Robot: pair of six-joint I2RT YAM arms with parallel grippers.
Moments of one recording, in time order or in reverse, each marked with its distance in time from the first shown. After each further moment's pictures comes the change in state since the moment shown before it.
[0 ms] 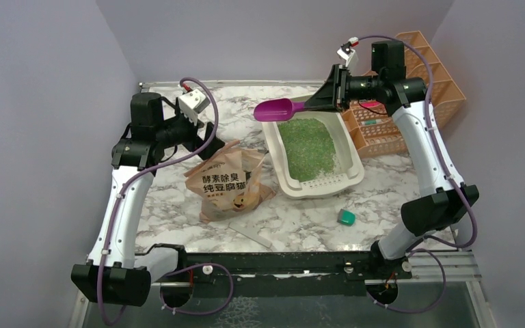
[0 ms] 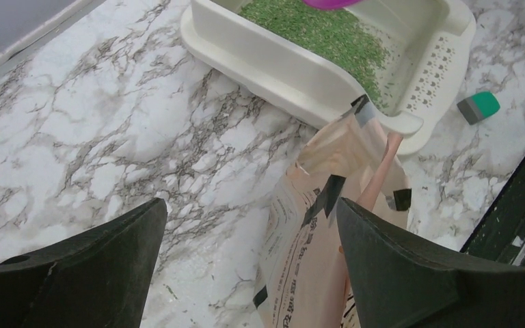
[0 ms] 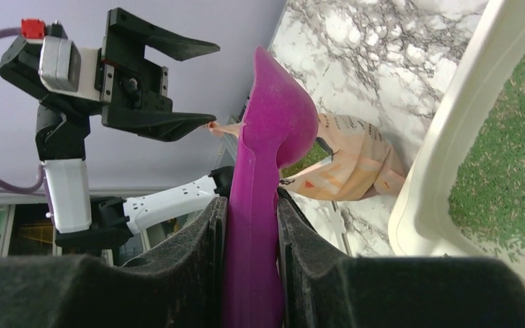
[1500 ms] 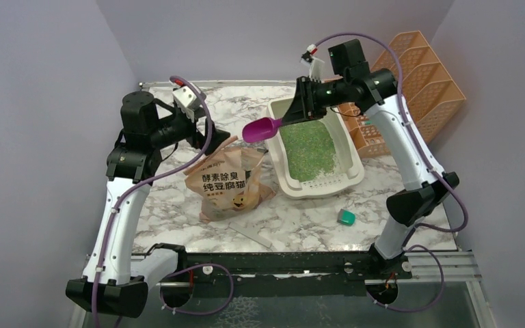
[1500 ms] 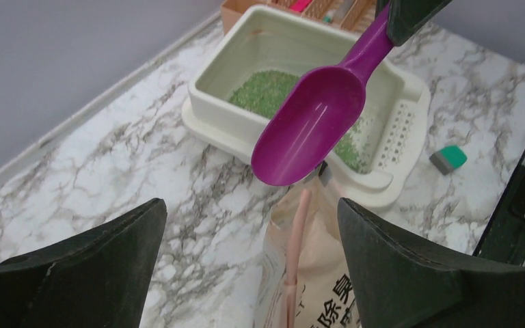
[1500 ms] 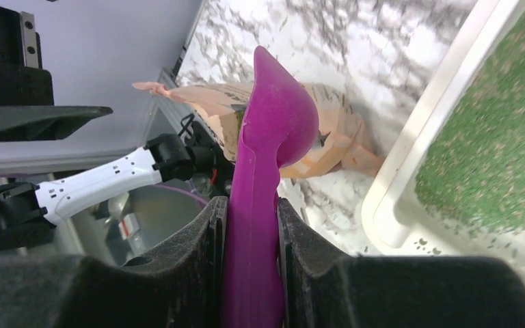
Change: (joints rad) left arm -0.042 -0.093 -0.014 0.117 0.039 -0.070; right arm 0.249 0.171 0.272 -0.327 0.283 -0.193
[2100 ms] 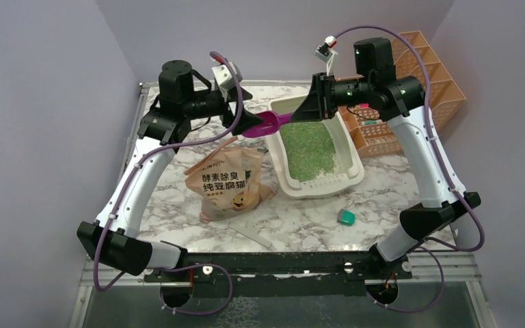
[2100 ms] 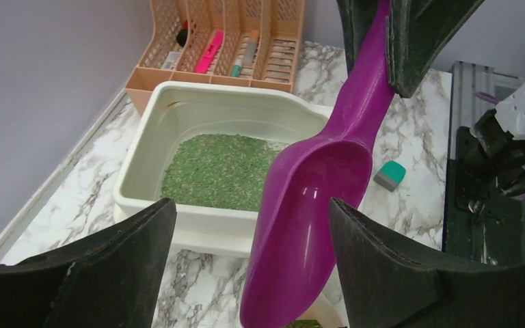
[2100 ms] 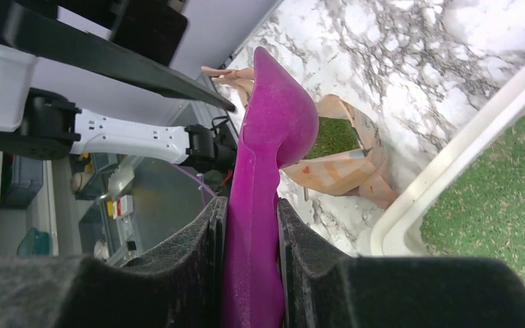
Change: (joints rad) left arm -0.163 0.292 0.229 0.200 0.172 -0.050; right arm -0.053 -0.167 -0.072 0.105 -0.169 -0.105
